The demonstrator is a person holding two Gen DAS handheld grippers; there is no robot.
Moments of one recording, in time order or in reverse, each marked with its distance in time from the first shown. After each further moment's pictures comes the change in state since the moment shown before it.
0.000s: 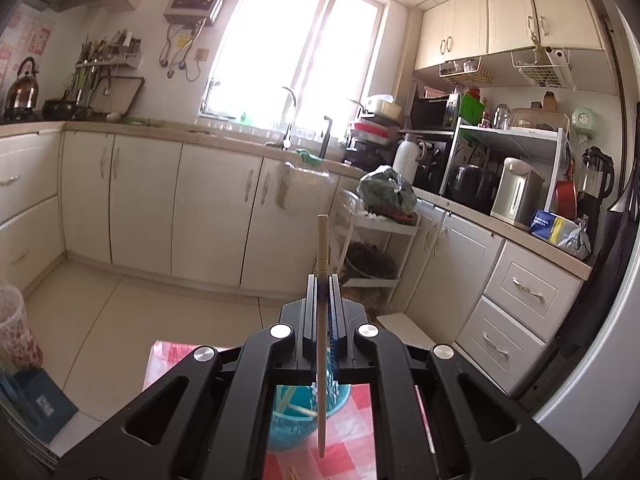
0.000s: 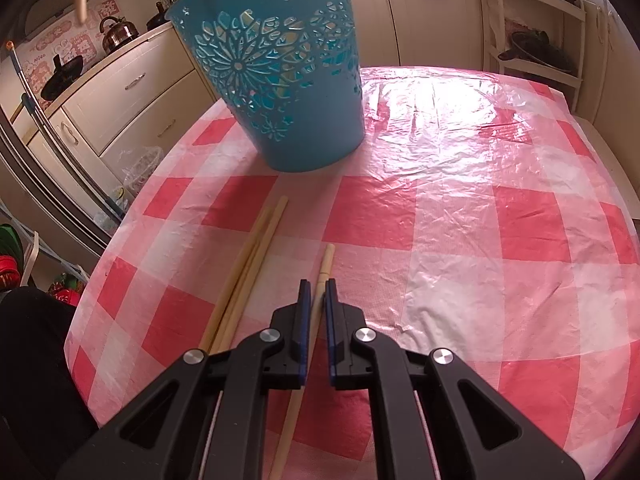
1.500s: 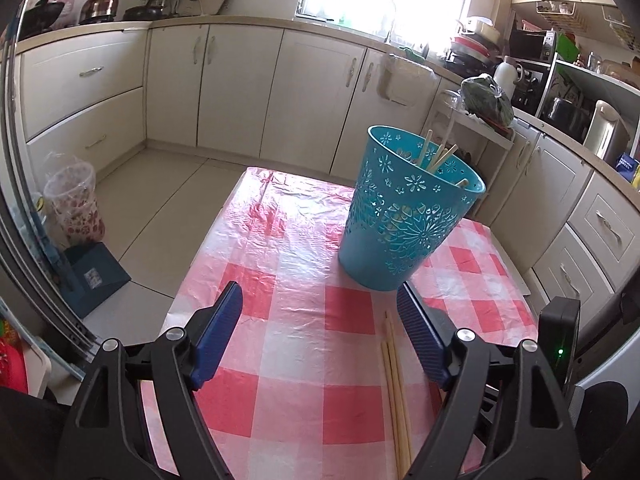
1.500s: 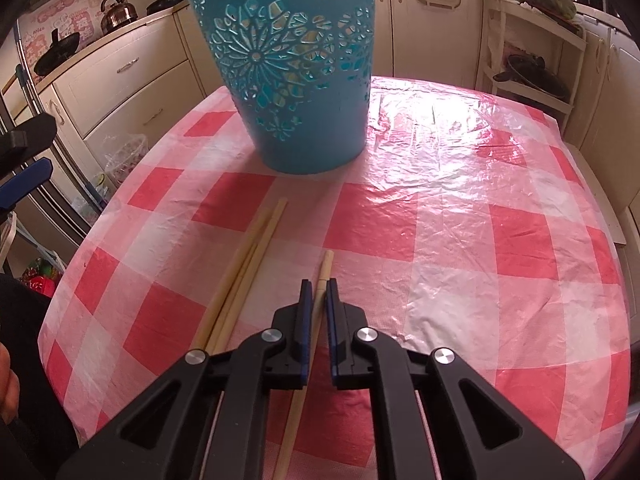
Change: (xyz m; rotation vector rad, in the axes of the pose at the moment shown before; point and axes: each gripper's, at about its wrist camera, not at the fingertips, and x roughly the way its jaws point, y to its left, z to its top) left arm -0.028 0.060 -0.190 -0.145 0.339 0.305; right arm 0.010 0.023 0.002 -0.080 -0.015 -0.115
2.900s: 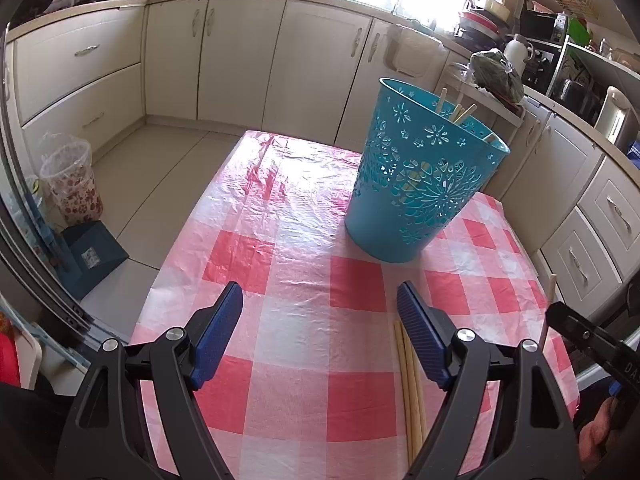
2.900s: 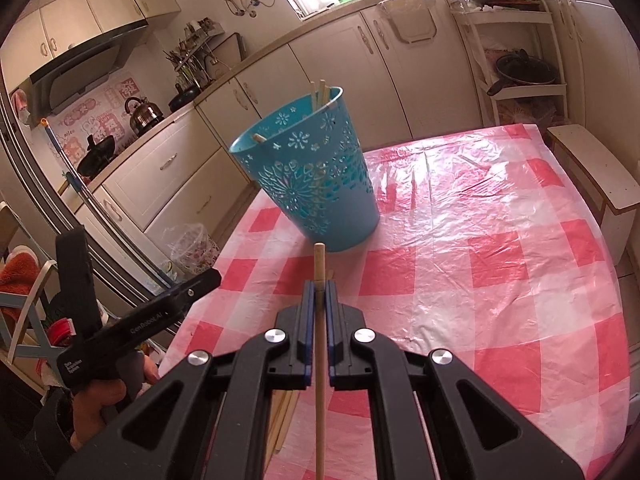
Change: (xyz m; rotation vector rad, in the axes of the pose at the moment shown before) left arm 0.033 0.001 -0.012 -0.010 0.097 0.014; right arm -0.093 -0.033 0.006 0.221 -0.234 0.259
